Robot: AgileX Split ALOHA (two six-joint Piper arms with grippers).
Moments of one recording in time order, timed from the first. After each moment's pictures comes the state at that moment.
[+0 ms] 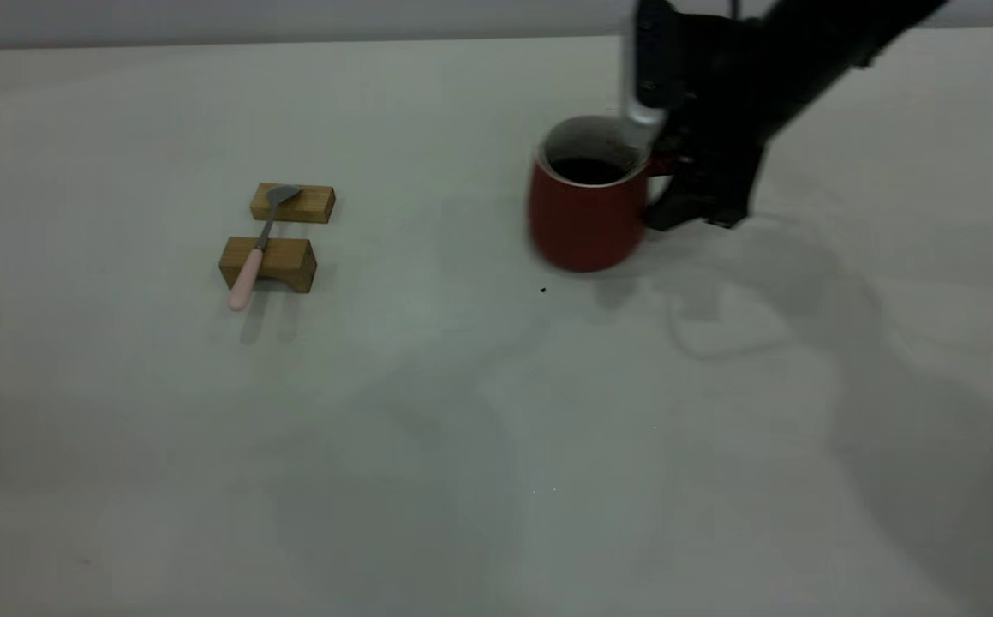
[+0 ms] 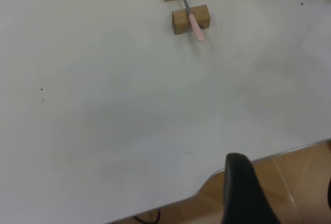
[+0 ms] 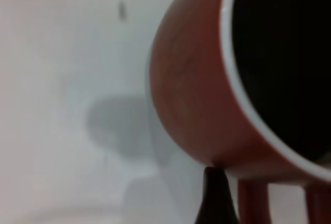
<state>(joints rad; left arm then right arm) -0.02 0.03 -0.49 -0.16 1.15 0.23 0.28 2.39 -1.41 0.94 0.34 -2.13</state>
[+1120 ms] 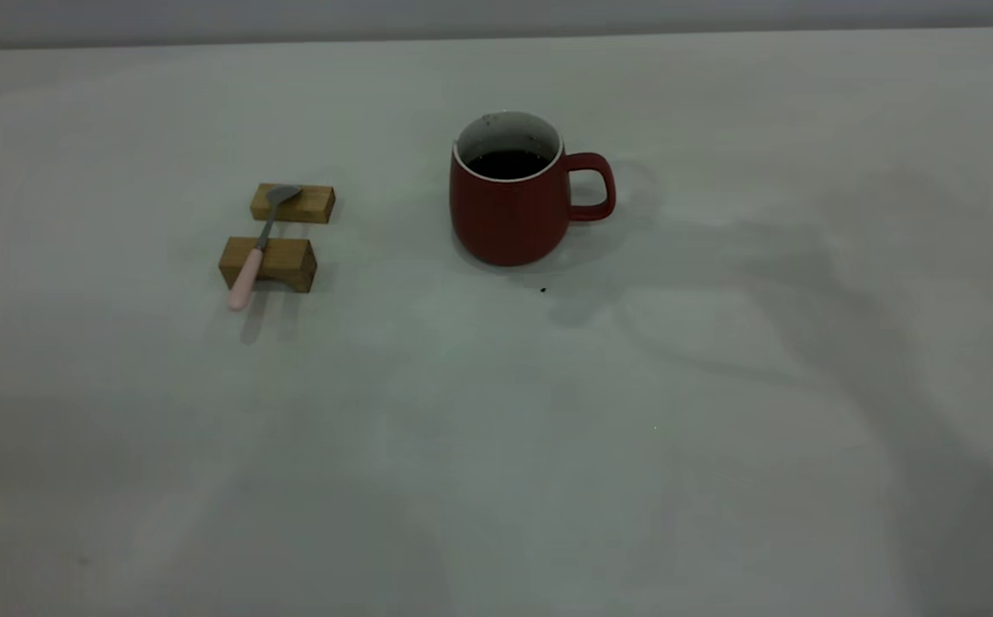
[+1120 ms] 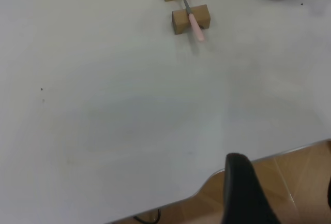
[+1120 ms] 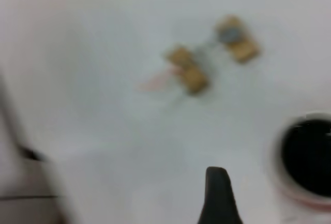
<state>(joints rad) -0.02 0.03 -0.49 -0.16 1.15 0.23 0.30 2.01 -1.48 0.96 0.86 -1.12</state>
